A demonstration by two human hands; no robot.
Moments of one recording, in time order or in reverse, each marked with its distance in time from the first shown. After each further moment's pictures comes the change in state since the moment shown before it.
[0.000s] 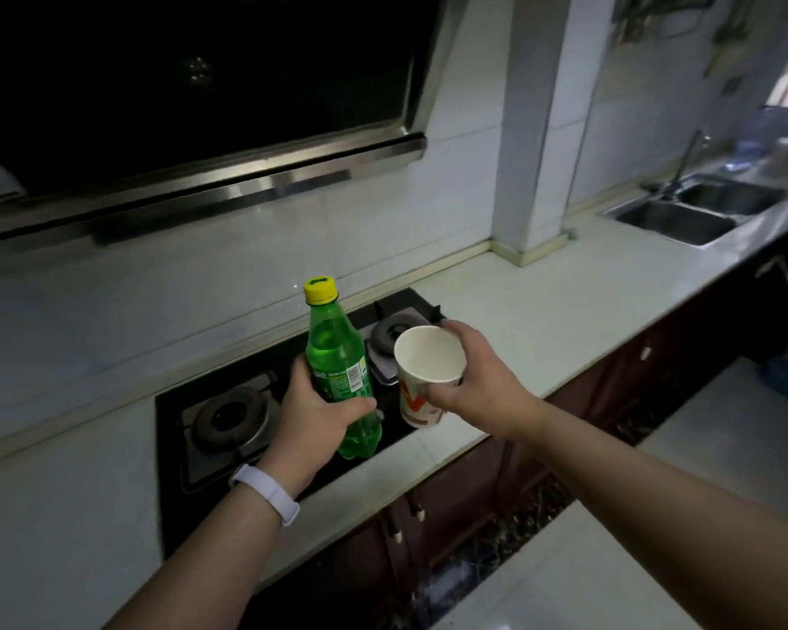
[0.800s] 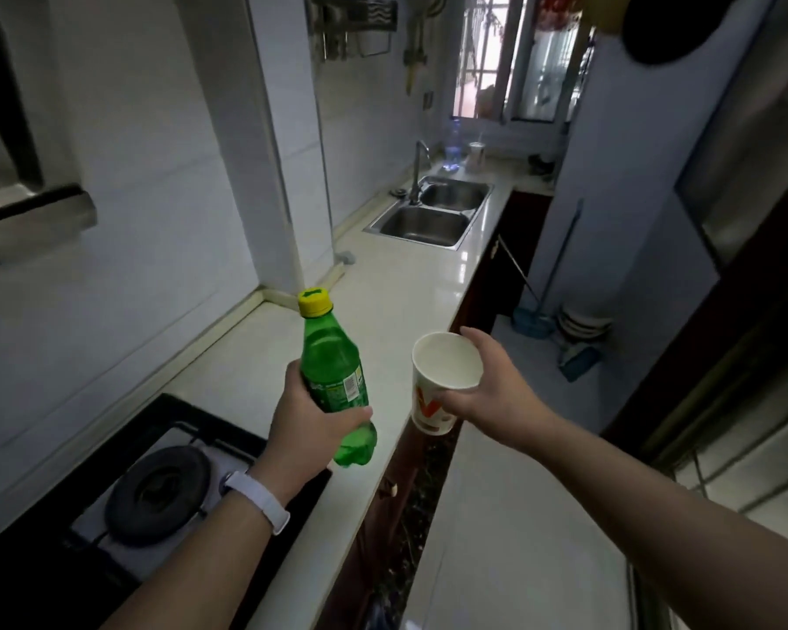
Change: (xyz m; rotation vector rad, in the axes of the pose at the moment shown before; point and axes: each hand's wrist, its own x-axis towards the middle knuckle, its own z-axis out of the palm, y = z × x) left_hand 0.181 0.034 0.316 0.022 -0.627 0.155; right_hand 0.053 0.146 -0.227 -0.137 0.566 0.420
